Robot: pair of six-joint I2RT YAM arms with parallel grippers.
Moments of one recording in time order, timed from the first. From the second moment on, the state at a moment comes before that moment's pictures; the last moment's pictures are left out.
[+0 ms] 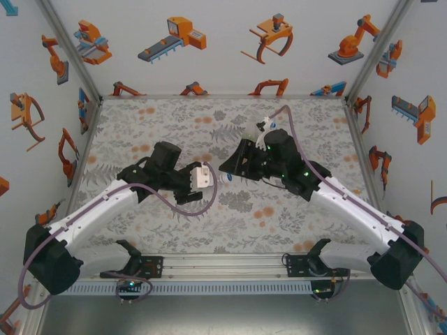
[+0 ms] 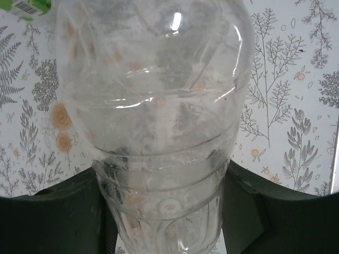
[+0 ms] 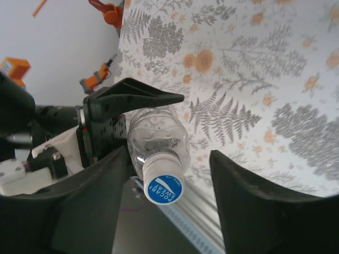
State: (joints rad) left arm -0.69 1.17 0.92 -0.59 0.45 0.82; right arm 0.75 1.17 1.07 -0.37 -0.23 0.81
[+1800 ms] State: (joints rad) left arm -0.69 1.15 0.92 -0.61 0.55 0.88; right arm 0.76 1.10 1.04 -0.39 -0.68 -0.49
